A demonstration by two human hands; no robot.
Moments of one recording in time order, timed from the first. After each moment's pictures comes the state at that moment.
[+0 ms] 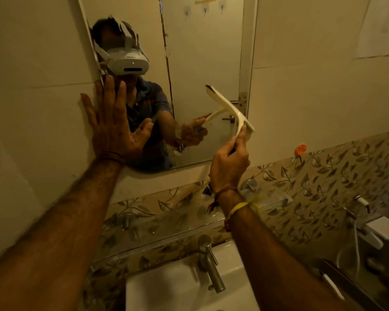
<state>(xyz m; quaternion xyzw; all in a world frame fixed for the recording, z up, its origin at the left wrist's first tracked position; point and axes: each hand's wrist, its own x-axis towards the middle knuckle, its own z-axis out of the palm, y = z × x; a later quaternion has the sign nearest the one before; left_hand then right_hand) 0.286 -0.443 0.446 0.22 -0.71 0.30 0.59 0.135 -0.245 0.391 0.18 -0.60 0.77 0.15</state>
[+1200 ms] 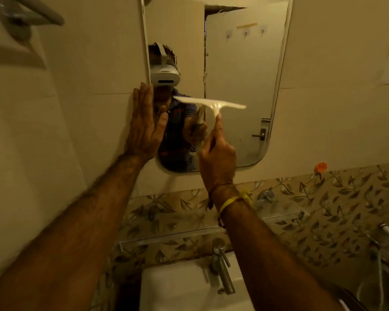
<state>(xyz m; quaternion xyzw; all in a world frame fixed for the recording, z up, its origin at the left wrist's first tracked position) 0.325 -0.392 0.470 0.21 -0.80 -0.04 0.56 0.202 -0.256 0.426 0.41 -0.63 0.62 0.21</state>
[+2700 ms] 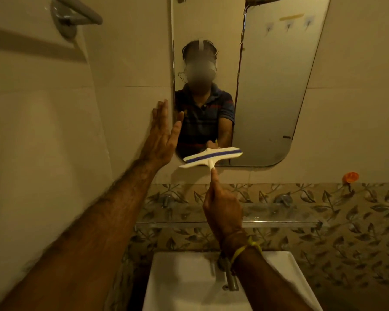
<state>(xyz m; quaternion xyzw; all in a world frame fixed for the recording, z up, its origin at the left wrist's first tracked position) 0.342 -0.358 0.440 0.34 -0.80 -0.11 0.49 0.217 -0.215 0.313 0.52 -0.71 0.44 0.20</state>
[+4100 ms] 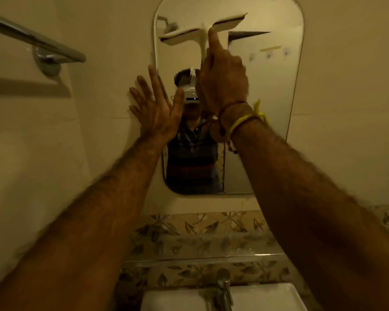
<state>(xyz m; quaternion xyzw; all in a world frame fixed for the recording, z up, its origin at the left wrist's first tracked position) 0.279 -0.380 0.564 0.43 -0.70 -0.03 0.57 0.169 -0.280 0.636 0.51 -0.56 0.54 0.38</state>
